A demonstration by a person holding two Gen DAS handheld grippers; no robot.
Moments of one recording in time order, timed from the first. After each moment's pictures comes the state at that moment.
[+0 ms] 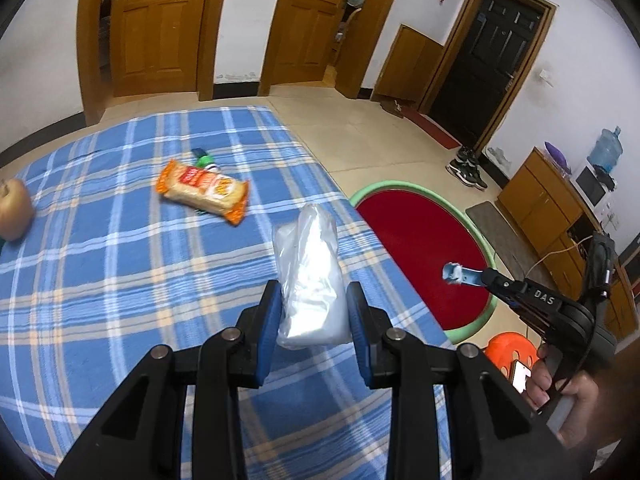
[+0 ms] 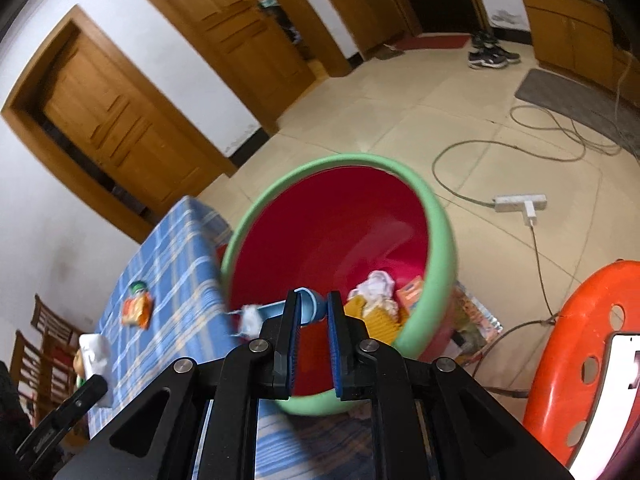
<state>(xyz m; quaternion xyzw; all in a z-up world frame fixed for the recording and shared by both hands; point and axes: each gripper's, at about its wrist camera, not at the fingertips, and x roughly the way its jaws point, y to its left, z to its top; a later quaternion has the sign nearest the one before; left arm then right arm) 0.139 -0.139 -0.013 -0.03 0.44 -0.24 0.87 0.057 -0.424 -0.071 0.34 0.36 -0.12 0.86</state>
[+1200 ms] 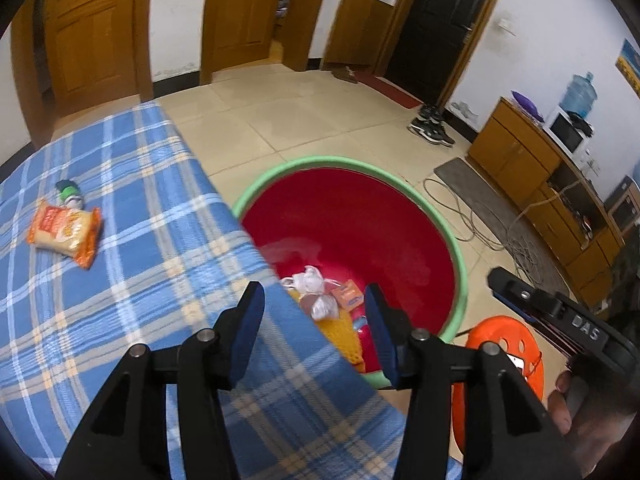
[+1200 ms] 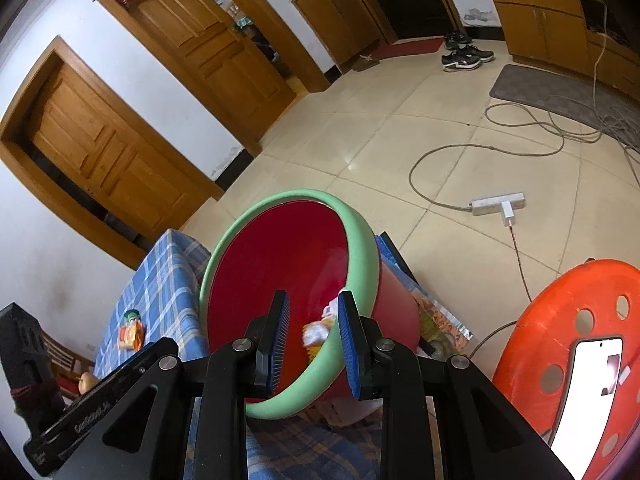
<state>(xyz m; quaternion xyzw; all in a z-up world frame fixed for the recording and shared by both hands) 0.159 -0.253 -0.033 0.03 0.46 -0.30 0.84 0.018 -0.459 -0.054 0.36 0.33 -0.14 0.86</state>
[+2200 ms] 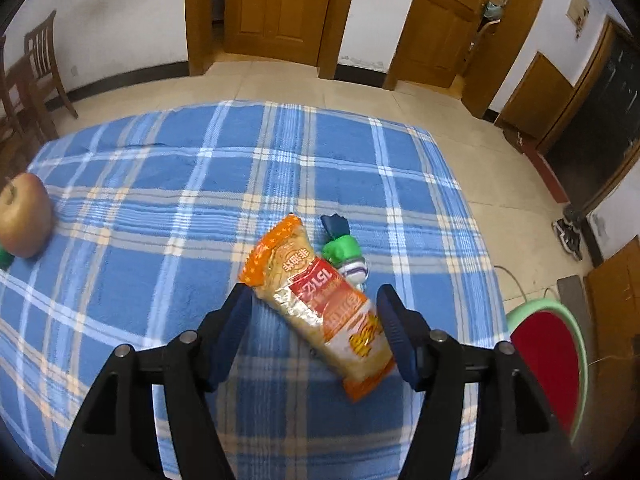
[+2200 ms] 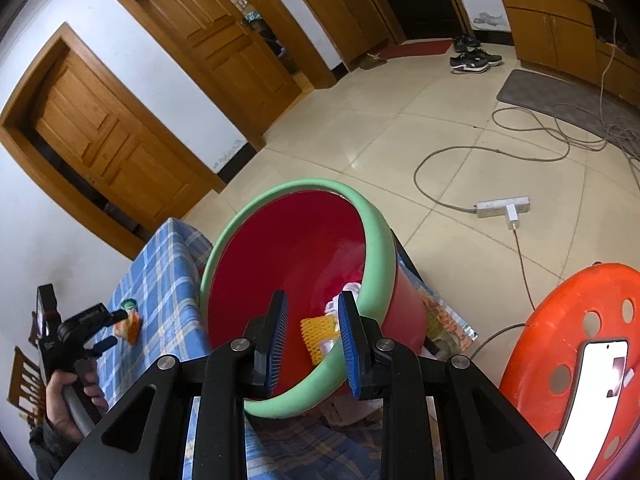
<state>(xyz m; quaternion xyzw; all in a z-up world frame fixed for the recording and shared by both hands) 0.299 -0.105 -0.061 -0.09 0.49 -0.02 0.87 0.031 -0.447 -0.064 0.34 0.35 -0.14 0.86</state>
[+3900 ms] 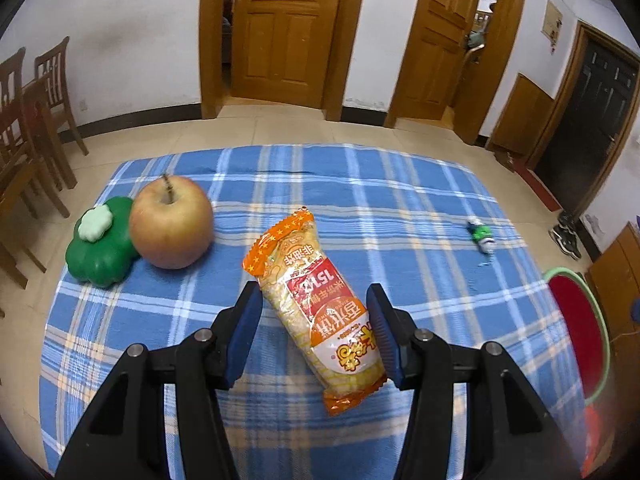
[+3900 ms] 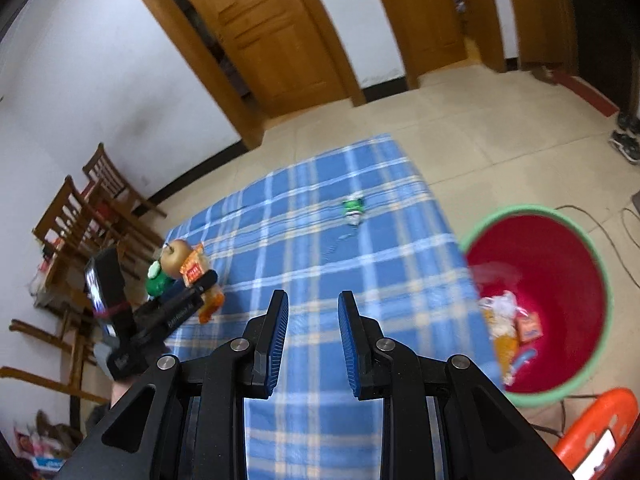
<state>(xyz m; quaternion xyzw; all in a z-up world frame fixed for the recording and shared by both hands) 0.224 0.042 -0.035 -0.06 0.41 -0.03 0.91 0.160 -0.218 0.035 0.16 0.44 0.11 0.88</state>
